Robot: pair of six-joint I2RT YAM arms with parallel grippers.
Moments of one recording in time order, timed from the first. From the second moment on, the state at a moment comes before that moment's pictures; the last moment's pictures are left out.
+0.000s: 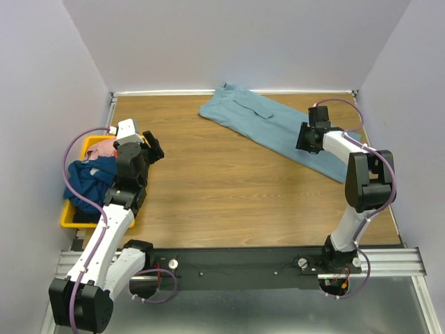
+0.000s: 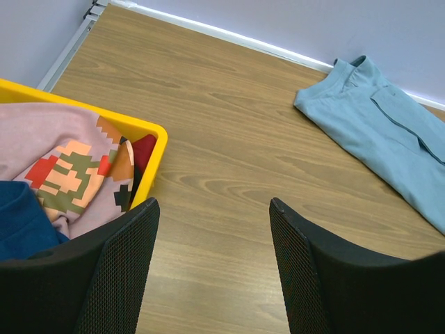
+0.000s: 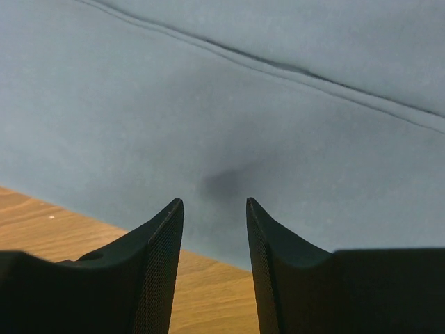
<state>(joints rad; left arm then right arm) -0.18 0.85 0.67 -0.03 -0.30 -0.31 0.10 1.83 1.21 -0.31 0.11 0.29</state>
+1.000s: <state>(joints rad) -0.18 0.81 0.67 -0.03 -0.22 -0.29 0.81 1.91 1.31 -0.47 -0.21 0.58</state>
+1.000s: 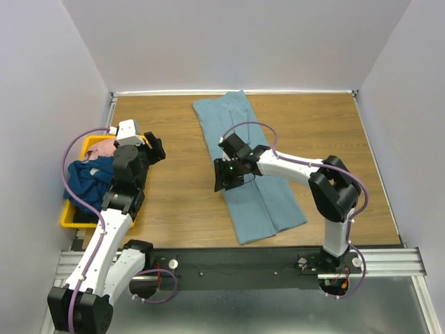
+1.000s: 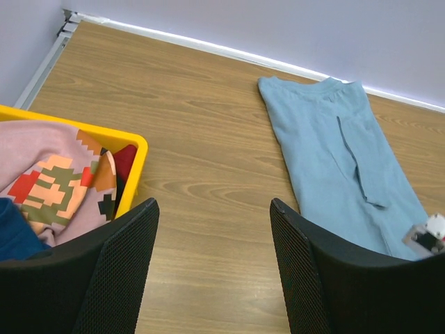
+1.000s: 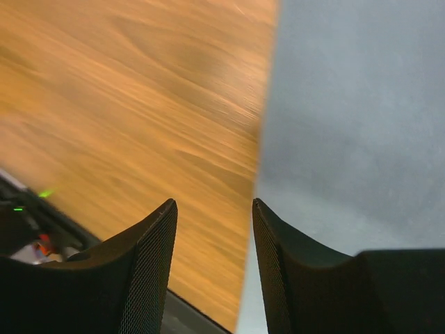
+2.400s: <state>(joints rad) -0.18 0.99 0.68 -0.02 -0.04 -0.24 0.81 2.05 1.47 -0.58 -0.14 0.50</state>
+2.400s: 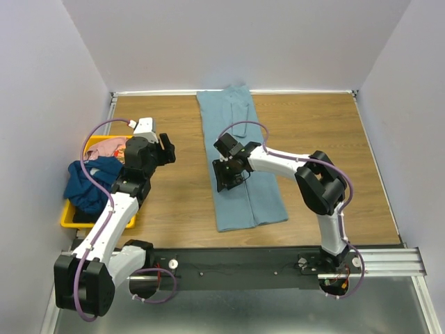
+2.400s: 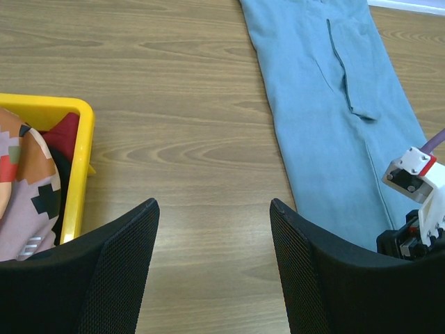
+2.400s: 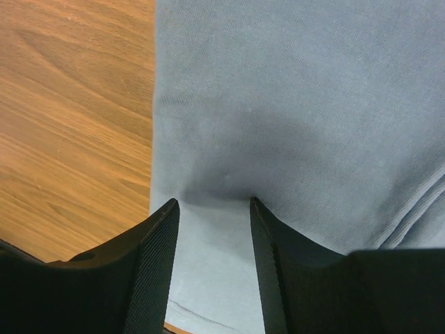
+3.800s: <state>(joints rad) -0.75 1.18 0.74 -0.52 0.09 -0.63 0.55 1.33 0.72 -0.68 0.00 0.60</state>
